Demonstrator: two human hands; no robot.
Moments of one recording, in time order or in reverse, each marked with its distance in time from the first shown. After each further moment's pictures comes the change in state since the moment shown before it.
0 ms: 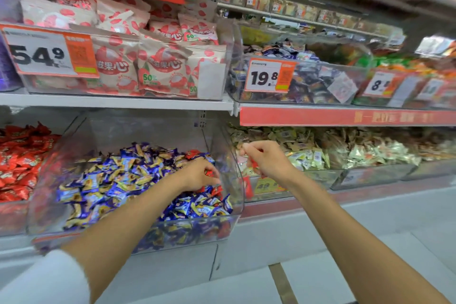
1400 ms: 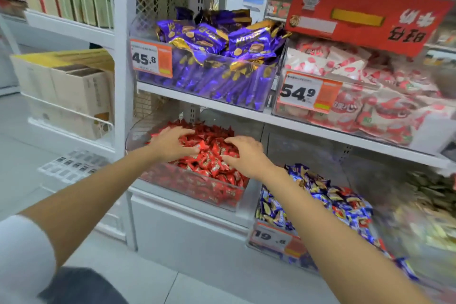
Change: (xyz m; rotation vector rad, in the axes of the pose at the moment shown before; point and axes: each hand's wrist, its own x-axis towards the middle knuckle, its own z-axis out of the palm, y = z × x) left_hand -0.304 -0.225 -0.235 0.146 0.552 -0.576; right_hand 0.052 -0.173 0.354 -0.720 -0.360 -0.574
